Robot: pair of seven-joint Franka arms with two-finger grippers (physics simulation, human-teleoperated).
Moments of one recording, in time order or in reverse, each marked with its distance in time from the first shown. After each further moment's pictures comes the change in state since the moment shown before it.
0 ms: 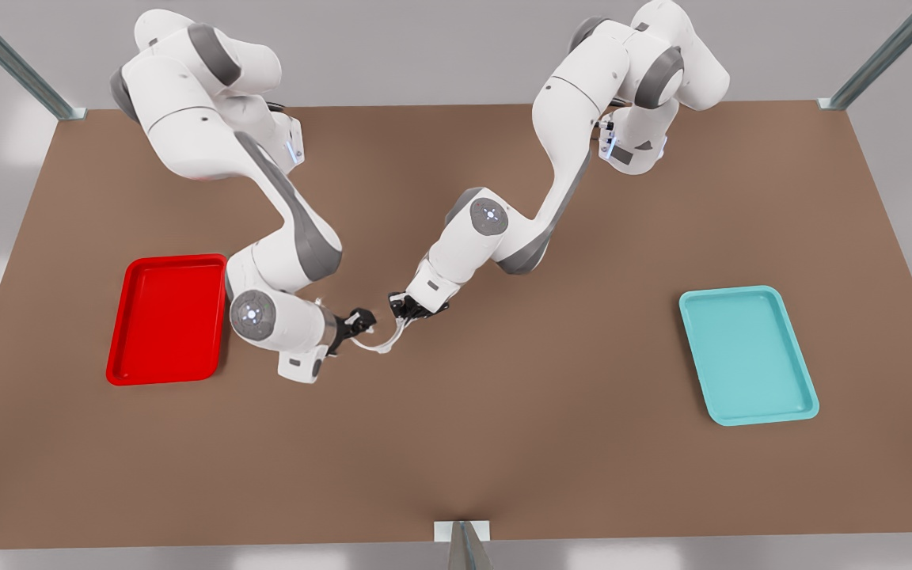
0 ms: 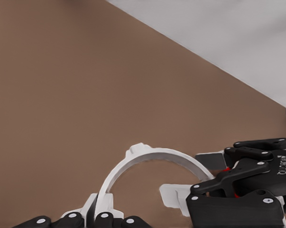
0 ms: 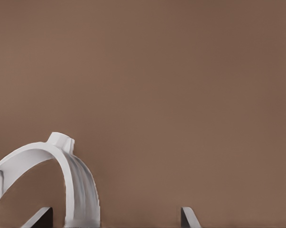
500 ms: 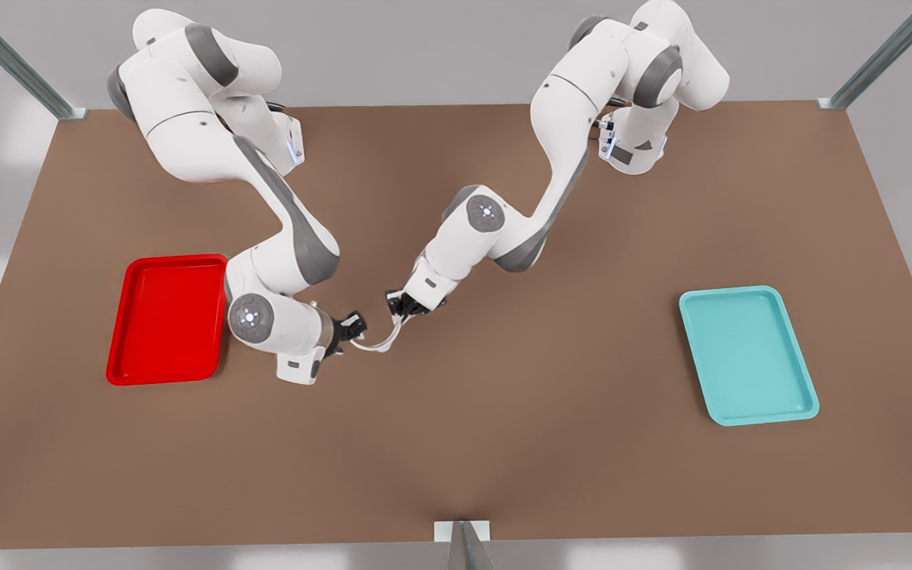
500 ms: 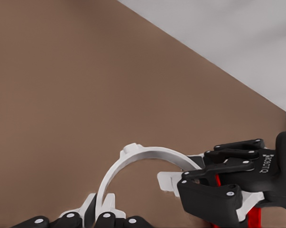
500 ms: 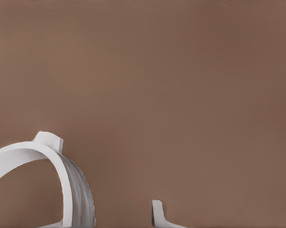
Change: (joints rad) left arm -0.013 -0.001 0.000 0.000 0.003 0.000 -0.050; right arm -0.007 -0.002 0.003 -0.039 -0.006 0.041 -0.057
